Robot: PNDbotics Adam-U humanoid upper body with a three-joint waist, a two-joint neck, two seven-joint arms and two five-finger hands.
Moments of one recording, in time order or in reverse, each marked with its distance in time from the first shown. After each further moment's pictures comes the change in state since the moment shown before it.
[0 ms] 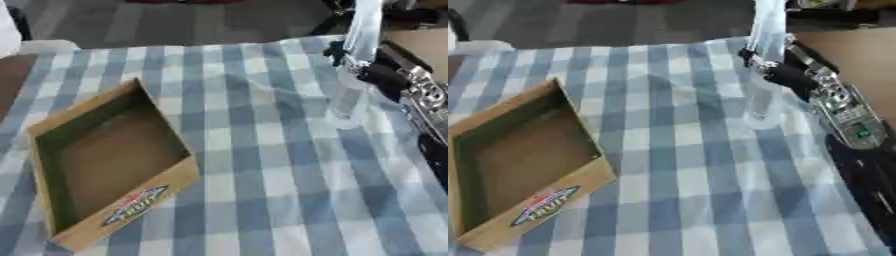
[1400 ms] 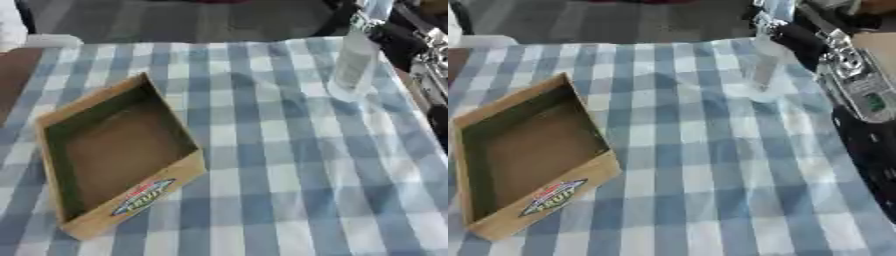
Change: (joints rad) left arm 0.010 0.018 0.002 0.000 -0.002 -0.003 -0.007; right arm -0.112 -0.010 0.040 -0.059 -0.090 0.103 -0.047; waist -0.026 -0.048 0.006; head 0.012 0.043
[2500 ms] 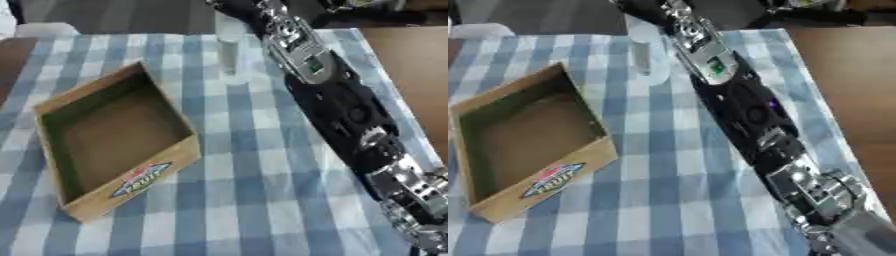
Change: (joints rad) left arm 0.012 0.009 0.084 0.000 -0.025 -0.056 0.159; right arm -0.152 0.332 0.084 0.182 0.212 0.067 -0.230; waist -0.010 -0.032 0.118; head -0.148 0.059
